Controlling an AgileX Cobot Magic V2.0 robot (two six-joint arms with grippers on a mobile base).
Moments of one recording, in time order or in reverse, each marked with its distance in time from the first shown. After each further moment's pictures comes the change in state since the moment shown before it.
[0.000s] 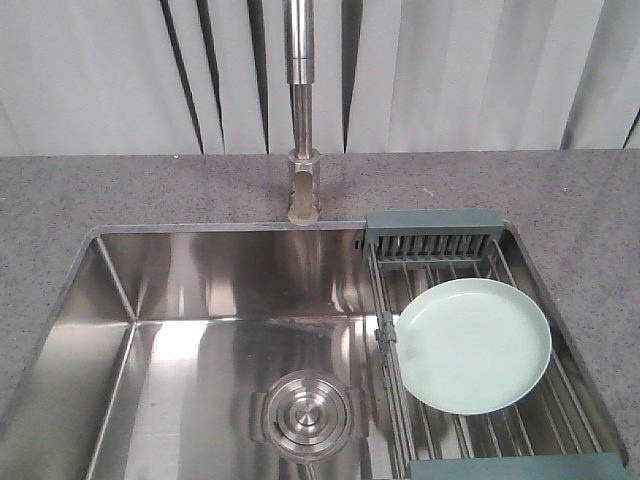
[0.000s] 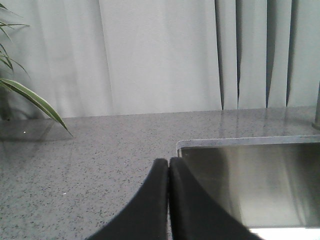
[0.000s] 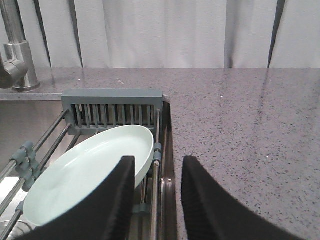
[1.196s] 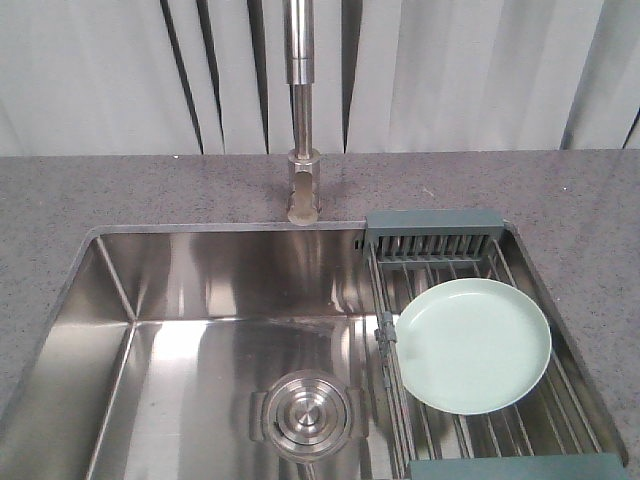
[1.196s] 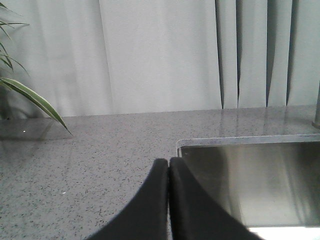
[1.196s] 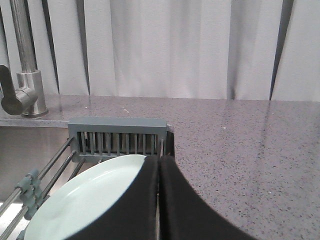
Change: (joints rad) left arm 0.000 0.000 0.001 0.000 -0.001 0.000; right arm 0.039 0.000 0.001 -0.142 -0.103 0.117
